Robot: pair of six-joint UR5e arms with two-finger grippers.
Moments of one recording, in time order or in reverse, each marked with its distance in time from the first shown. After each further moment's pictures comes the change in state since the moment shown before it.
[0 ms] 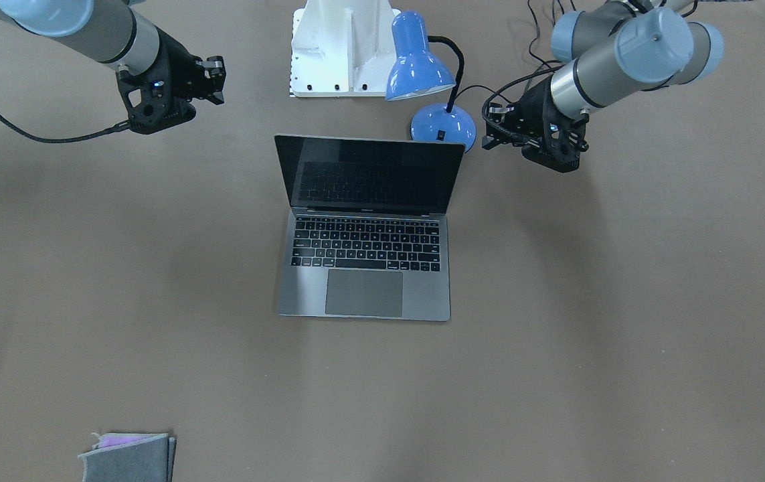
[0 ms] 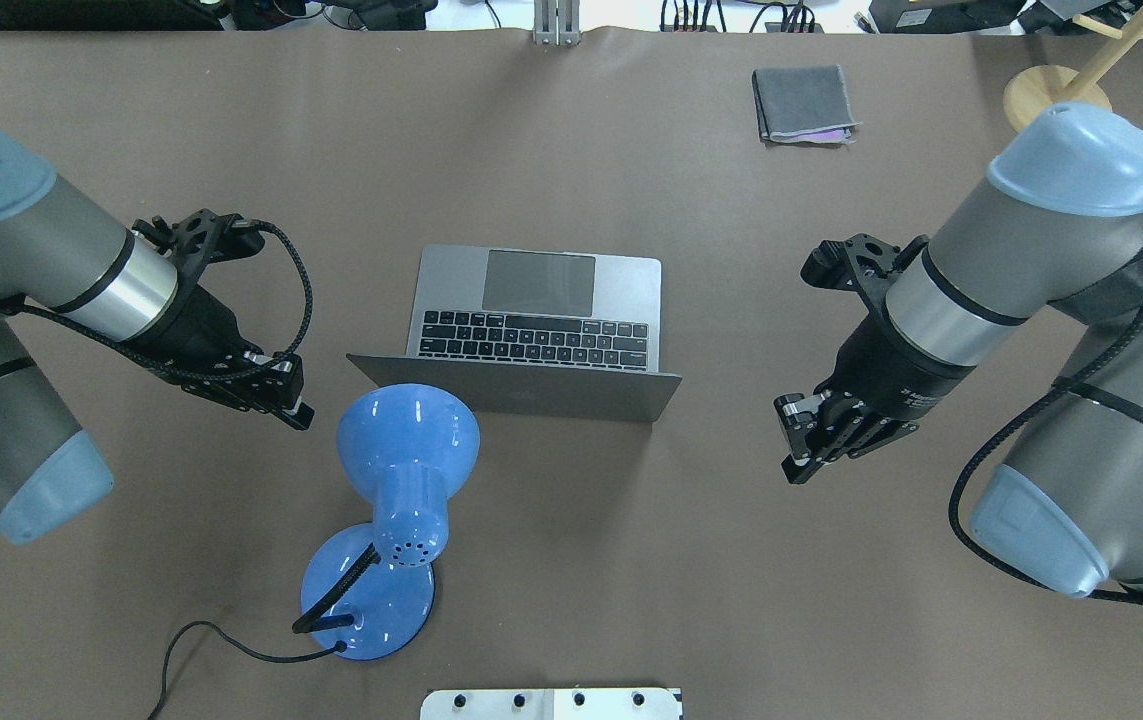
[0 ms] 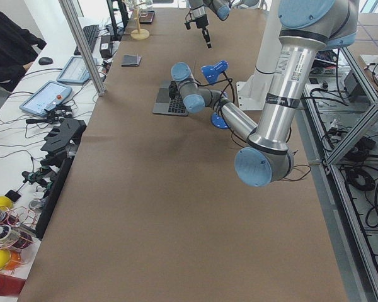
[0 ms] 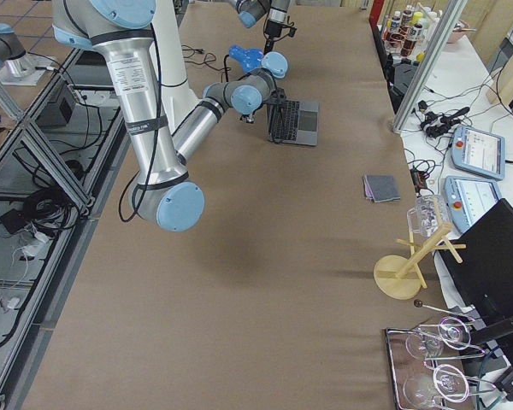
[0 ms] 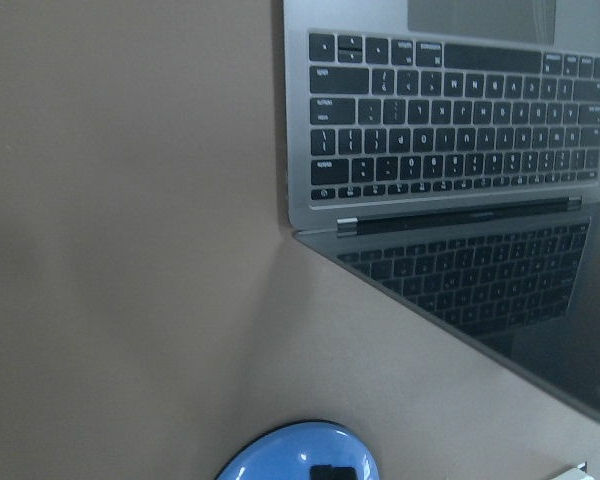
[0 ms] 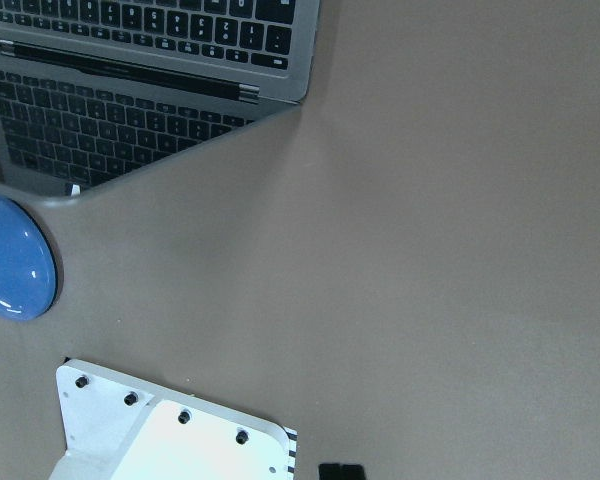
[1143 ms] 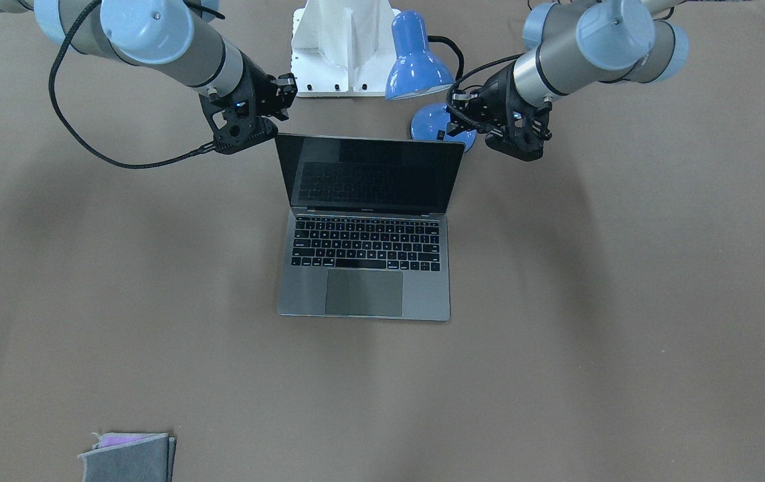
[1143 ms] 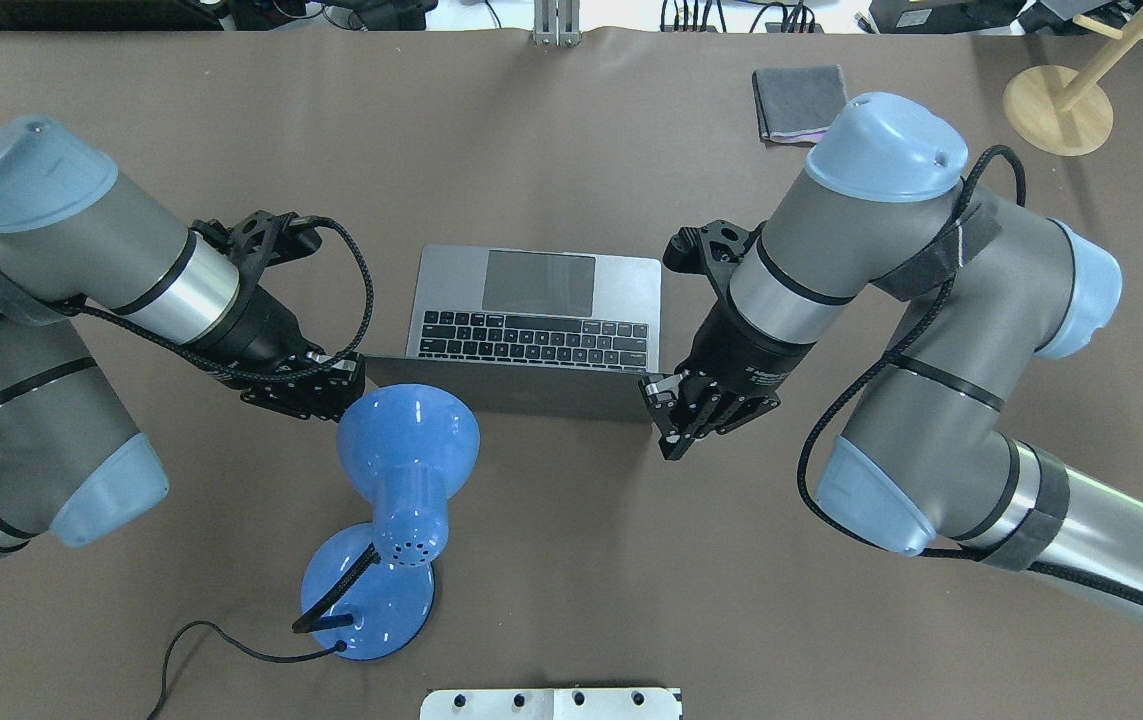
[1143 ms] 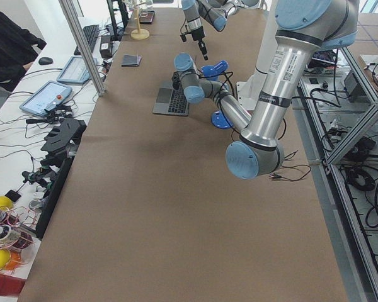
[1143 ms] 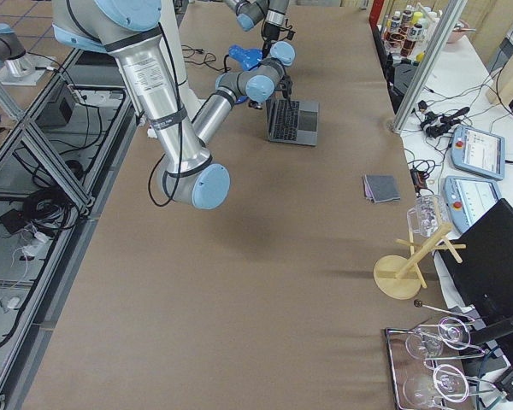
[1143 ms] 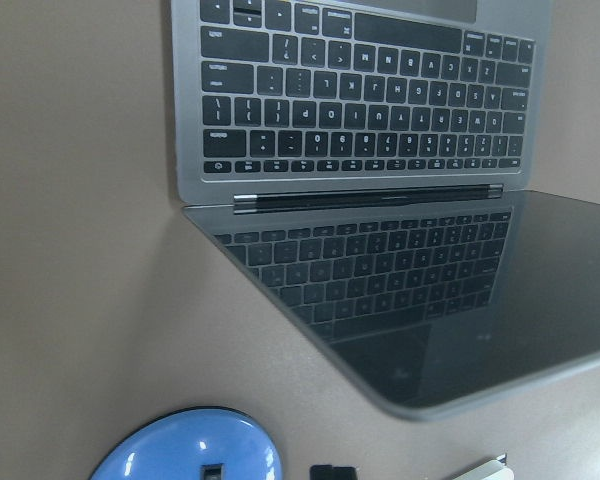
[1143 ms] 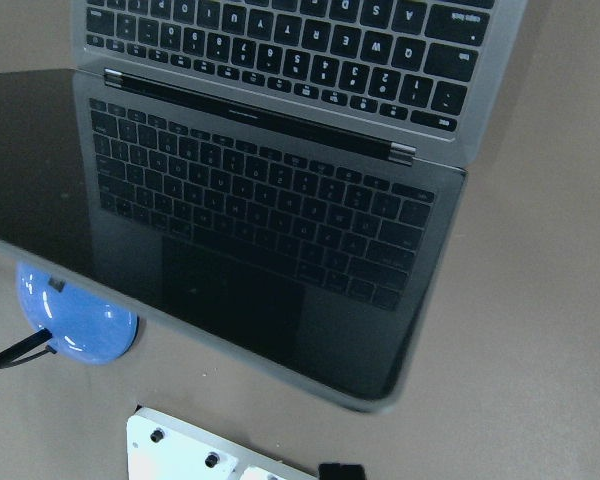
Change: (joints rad) left arm 0.040 -0.098 0.013 -0.017 0.000 -0.151; right arm -0.057 0.218 -0.209 0.101 -0.042 0.056
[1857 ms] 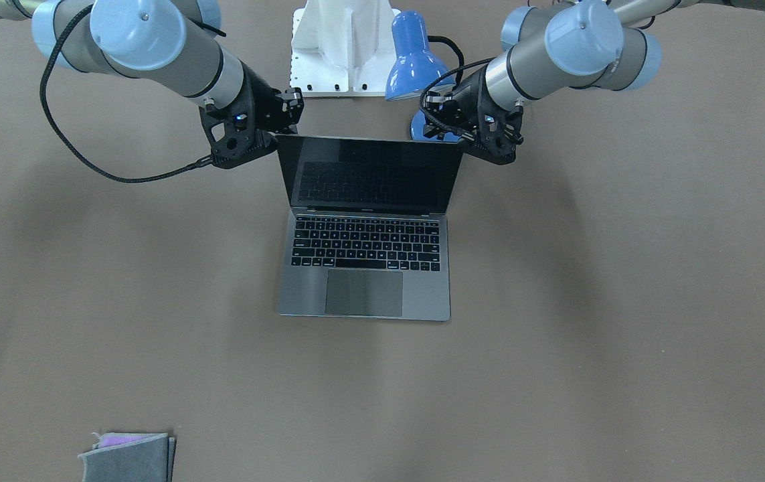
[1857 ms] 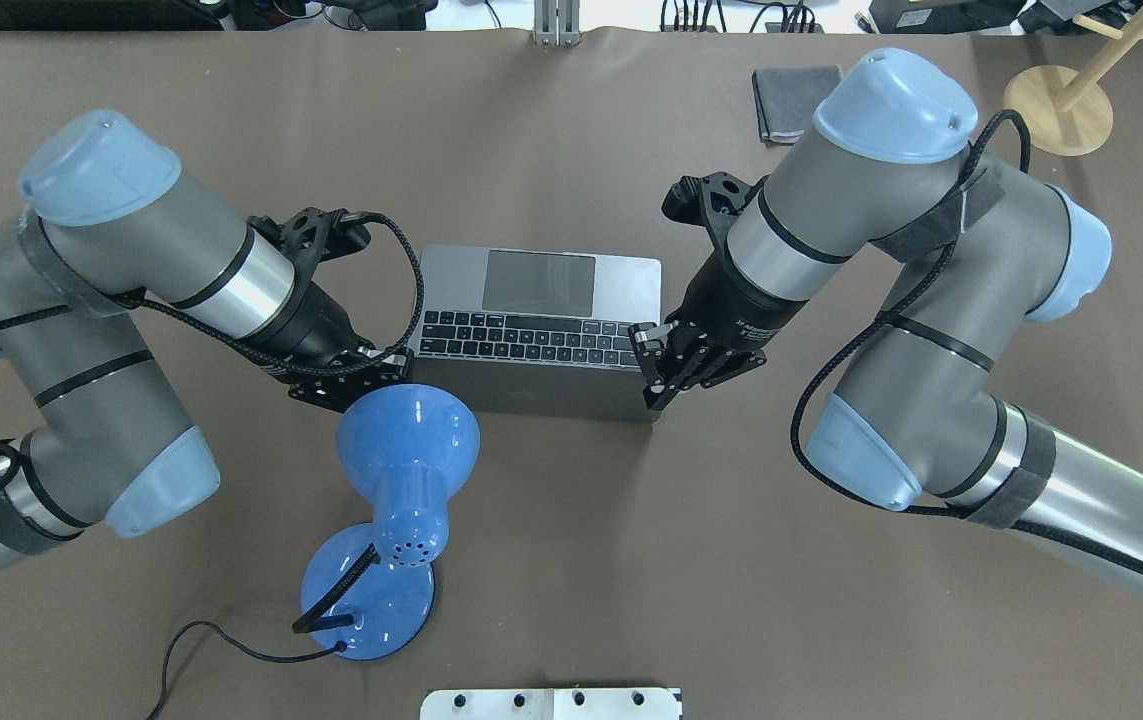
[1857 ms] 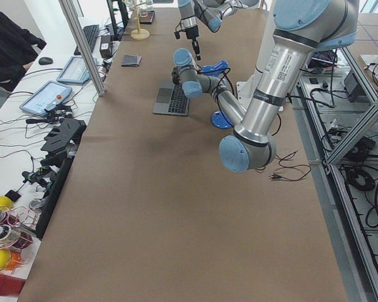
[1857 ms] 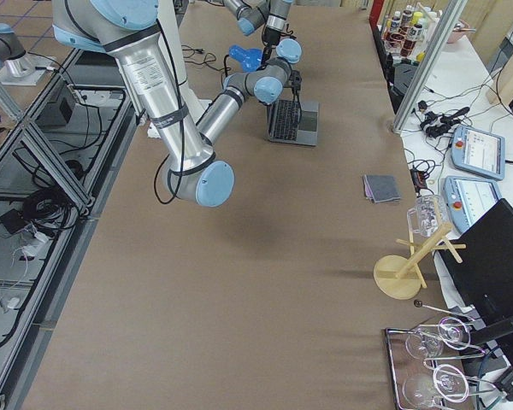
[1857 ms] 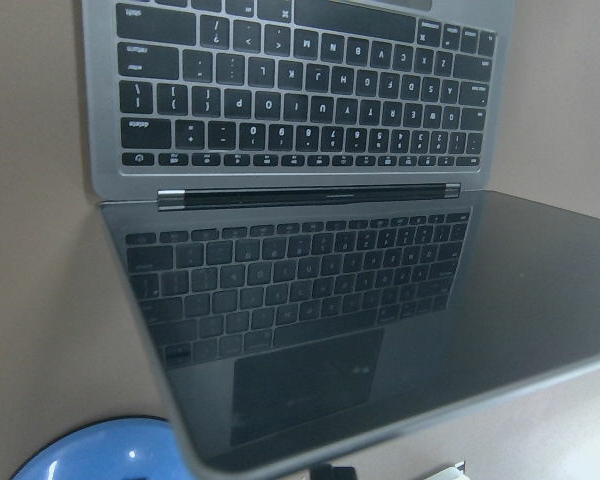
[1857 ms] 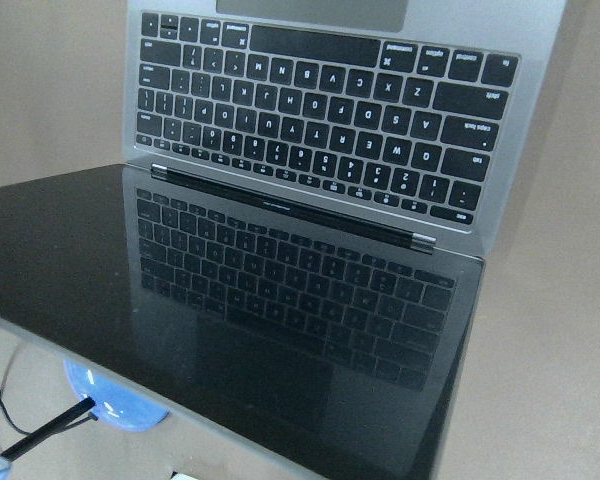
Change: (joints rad) left arm 0.022 -0.082 0.056 -0.003 0.010 -0.027; right arm 0.050 0.027 -0.041 0.089 -0.021 0.063
